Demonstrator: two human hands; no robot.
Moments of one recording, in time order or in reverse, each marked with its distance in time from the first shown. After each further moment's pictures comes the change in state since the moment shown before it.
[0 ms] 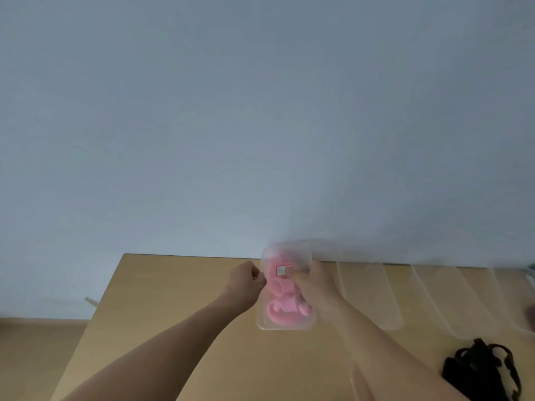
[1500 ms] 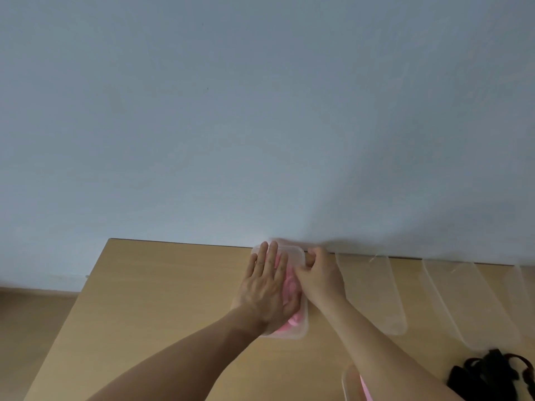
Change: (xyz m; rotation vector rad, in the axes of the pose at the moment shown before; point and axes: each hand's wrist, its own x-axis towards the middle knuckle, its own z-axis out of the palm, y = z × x) left_hand 0.006 -0.001 0.085 0.789 0.100 0.494; right_hand 0.043 0.037 -0.015 -0.339 0.194 -0.138
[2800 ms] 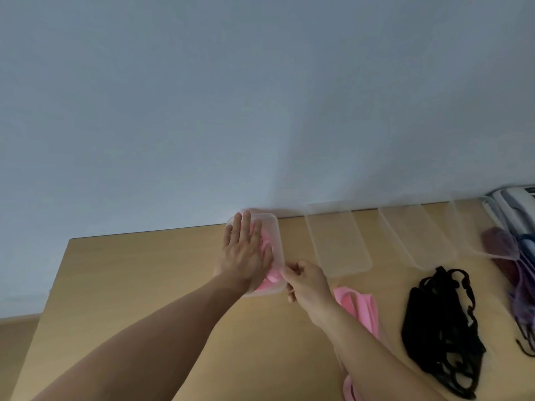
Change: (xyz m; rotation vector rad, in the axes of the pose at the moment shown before) left_hand 0.004 -0.001 0.000 0.006 0.002 -0.016; right_hand -0.091 0.035 0.004 0.639 -0.112 0.300
